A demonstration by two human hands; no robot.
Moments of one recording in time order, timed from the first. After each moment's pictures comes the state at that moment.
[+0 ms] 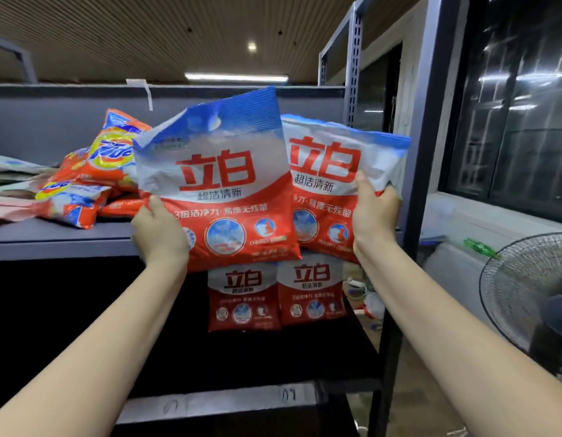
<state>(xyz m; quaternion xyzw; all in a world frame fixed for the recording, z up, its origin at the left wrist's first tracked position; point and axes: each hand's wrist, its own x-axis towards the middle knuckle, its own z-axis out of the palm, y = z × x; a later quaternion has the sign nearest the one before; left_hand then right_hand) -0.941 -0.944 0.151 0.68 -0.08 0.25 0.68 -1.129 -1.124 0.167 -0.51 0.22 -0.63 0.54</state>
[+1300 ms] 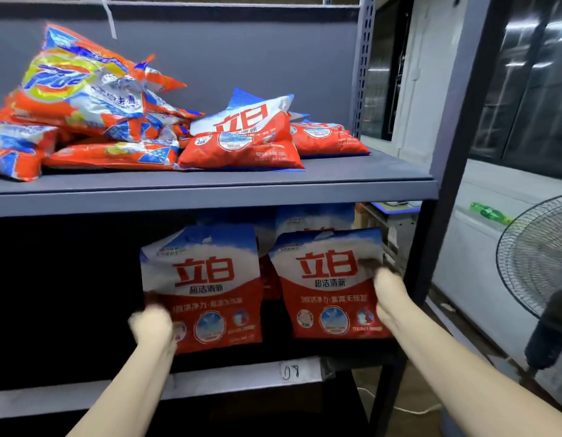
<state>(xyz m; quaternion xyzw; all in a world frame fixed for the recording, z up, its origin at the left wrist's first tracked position) -0.881 -0.956 -0.083 0.68 0.13 -0.05 0.72 -1.117 -1.214 -0.056 -0.46 0.37 -0.41 0.69</state>
